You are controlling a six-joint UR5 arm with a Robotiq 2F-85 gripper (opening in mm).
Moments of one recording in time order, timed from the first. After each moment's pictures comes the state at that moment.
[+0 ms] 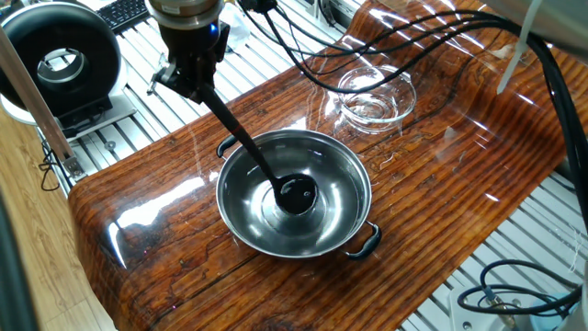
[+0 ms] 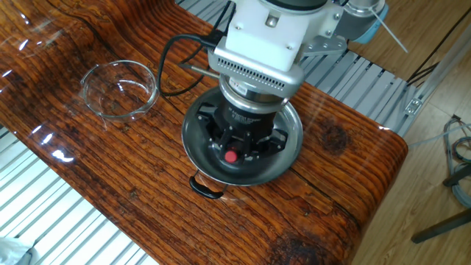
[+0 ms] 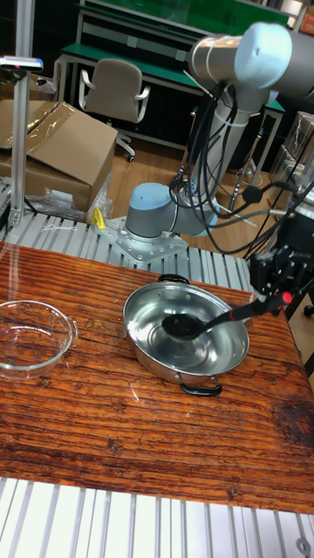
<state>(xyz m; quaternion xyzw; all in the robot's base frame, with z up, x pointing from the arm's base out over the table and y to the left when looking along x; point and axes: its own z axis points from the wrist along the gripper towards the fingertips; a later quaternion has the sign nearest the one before) 0.577 0.182 0.254 -0.16 0.98 -0.04 0.07</state>
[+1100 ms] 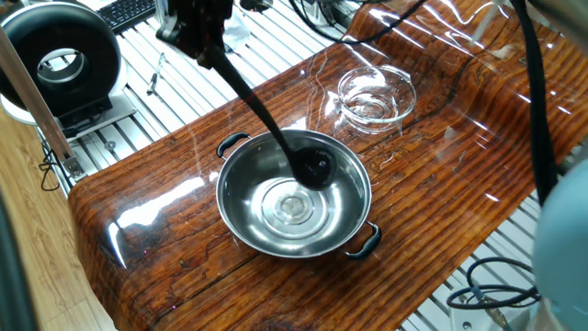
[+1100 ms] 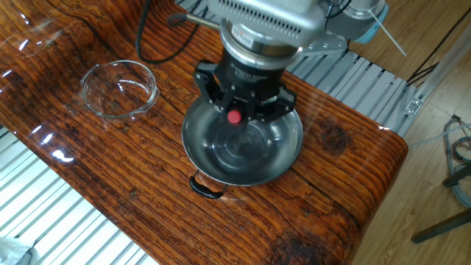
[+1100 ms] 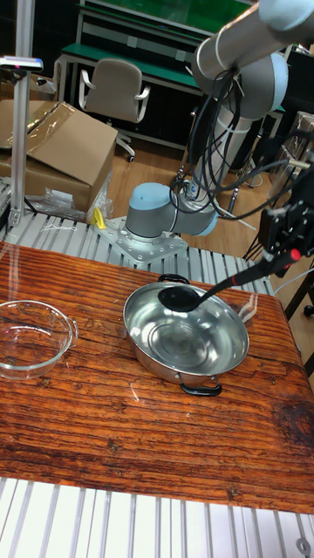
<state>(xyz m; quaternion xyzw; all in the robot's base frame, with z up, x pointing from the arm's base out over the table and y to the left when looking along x) 0.562 0.164 0.328 -0.18 0.98 -0.07 0.03</state>
